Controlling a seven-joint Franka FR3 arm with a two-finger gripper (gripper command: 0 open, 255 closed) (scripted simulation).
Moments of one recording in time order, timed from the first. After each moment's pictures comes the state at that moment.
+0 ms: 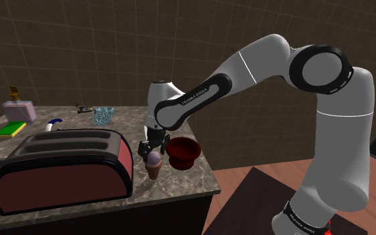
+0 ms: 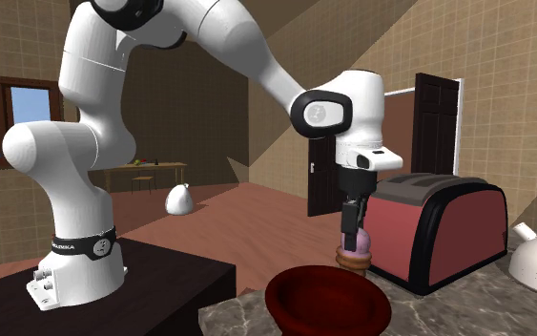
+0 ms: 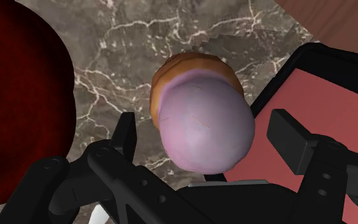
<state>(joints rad) 0.08 0.36 0.28 -1.98 -0.01 2.33 0.38</state>
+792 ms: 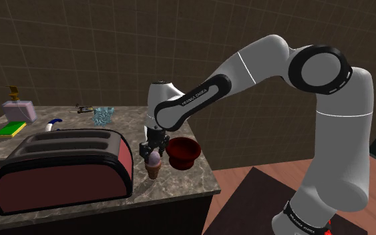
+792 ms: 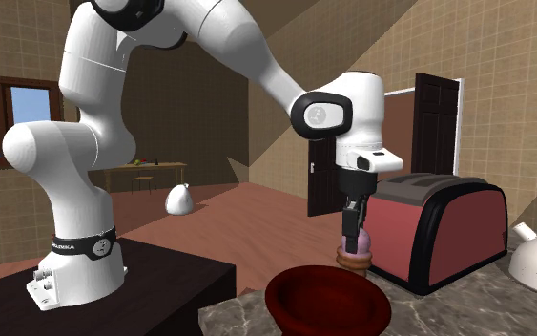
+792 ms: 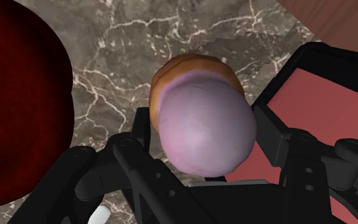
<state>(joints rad) 0.08 0.37 0.28 -1.98 -0.01 2.34 0.39</state>
